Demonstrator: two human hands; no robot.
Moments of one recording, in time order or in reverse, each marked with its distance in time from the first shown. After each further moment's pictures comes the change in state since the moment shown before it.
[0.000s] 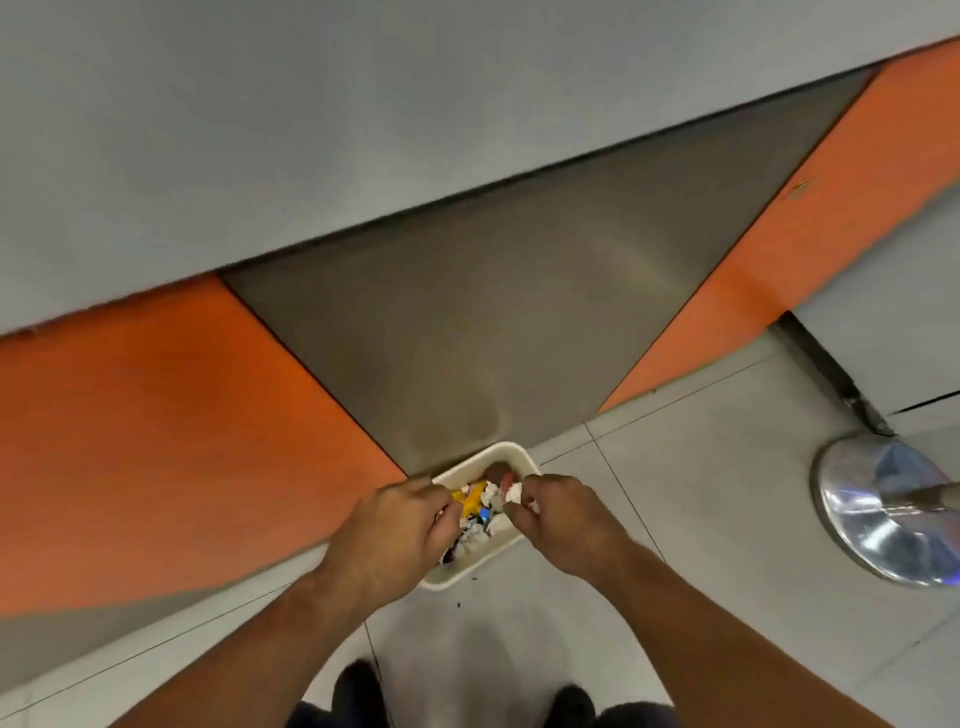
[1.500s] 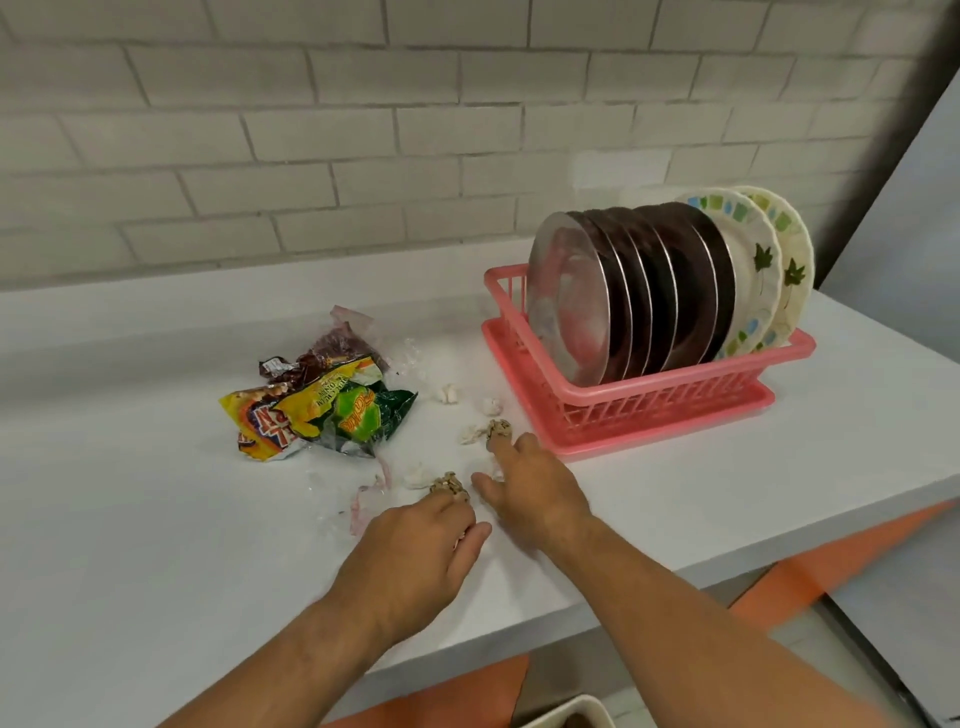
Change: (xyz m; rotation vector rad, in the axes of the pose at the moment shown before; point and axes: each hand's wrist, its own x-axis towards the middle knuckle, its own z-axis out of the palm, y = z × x) left_hand -0.088 0.010 -0.444 0.164 0.511 0.116; right_hand -0.013 -0.385 -0.303 -0.210 0.404 -0.274
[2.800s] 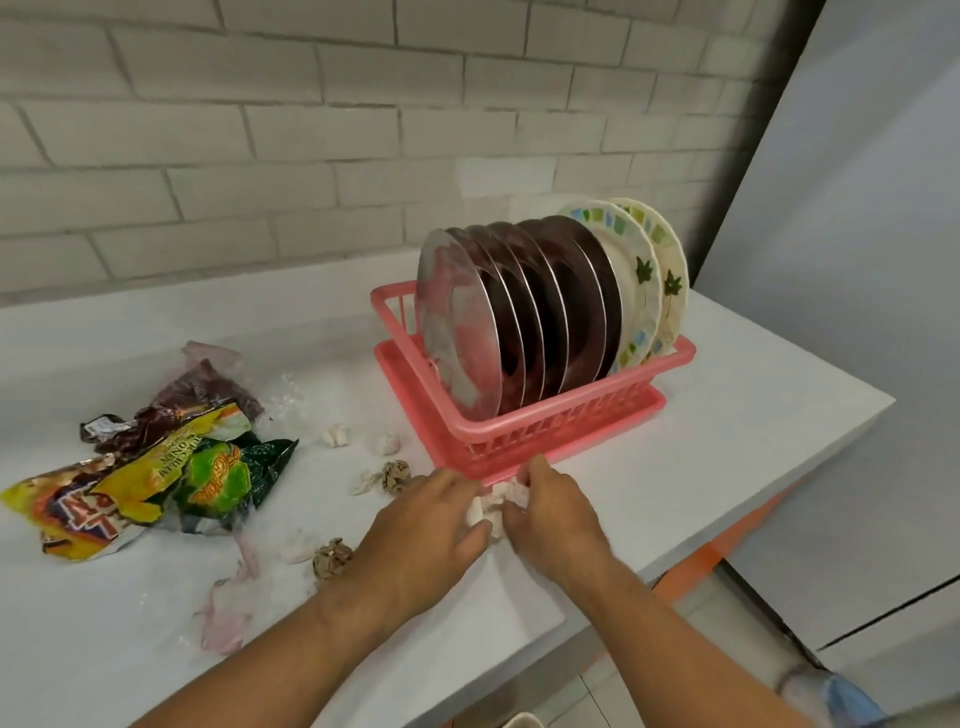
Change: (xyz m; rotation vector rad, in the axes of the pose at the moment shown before) left_hand 0.107 0.037 0.046 -0.293 -0.137 0.052; right_hand -0.018 0.095 -0.033 0.266 0.120 0.397
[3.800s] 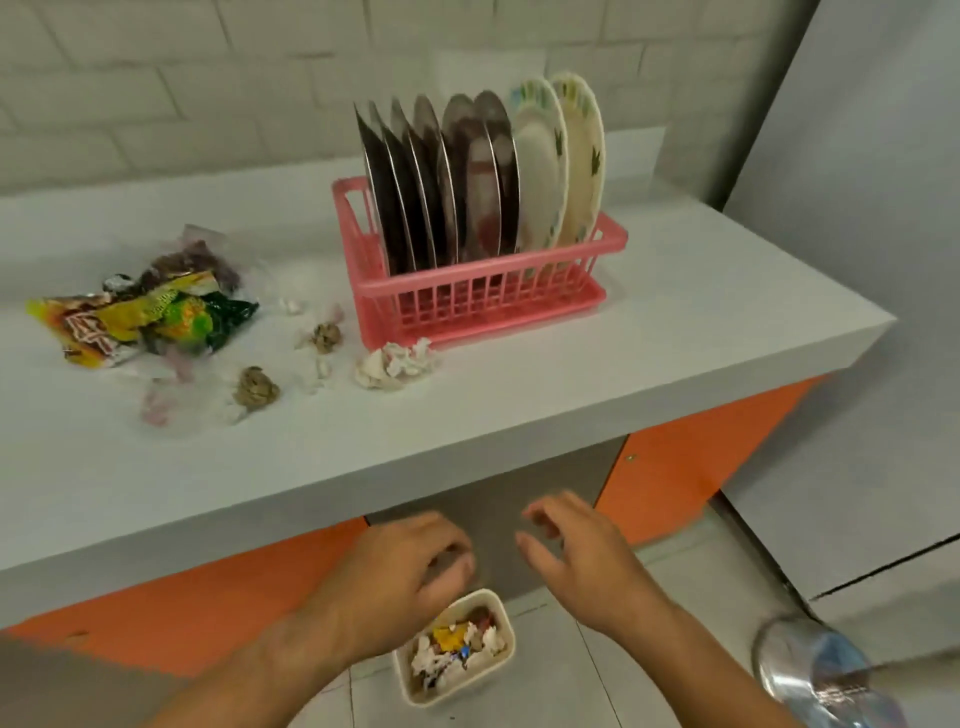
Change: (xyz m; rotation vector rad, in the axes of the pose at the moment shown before) left_hand -0.114 0.152 0.108 -0.026 -0.143 -0.121; right_hand -0.142 0.193 -0.060 0.100 -0.263 -0.336
